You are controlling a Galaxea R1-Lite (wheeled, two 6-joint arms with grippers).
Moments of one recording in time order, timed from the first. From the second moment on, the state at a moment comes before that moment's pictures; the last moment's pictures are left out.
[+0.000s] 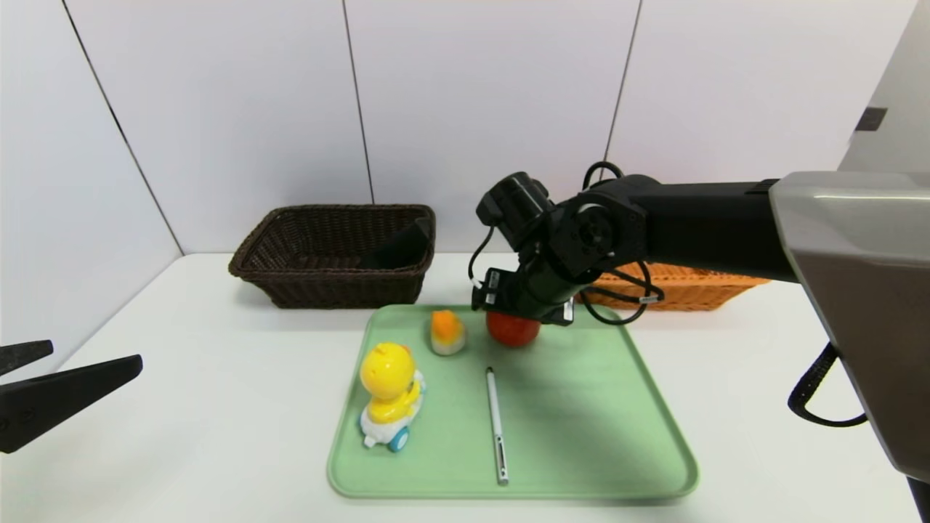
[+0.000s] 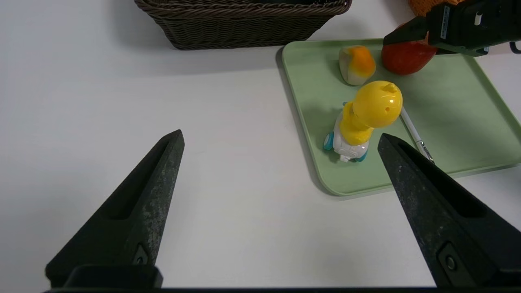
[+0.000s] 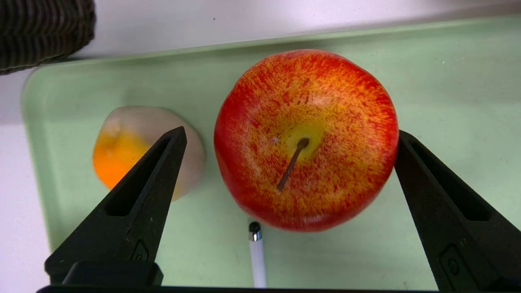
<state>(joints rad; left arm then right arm) -0.22 0.83 -0.81 0.30 -0.06 -0.15 0.67 2.25 -1.96 0.66 -0.21 0.69</state>
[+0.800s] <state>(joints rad) -0.22 0.83 -0.81 0.30 -0.07 -0.15 0.65 2.28 -1.96 0.66 -0.23 0.65</state>
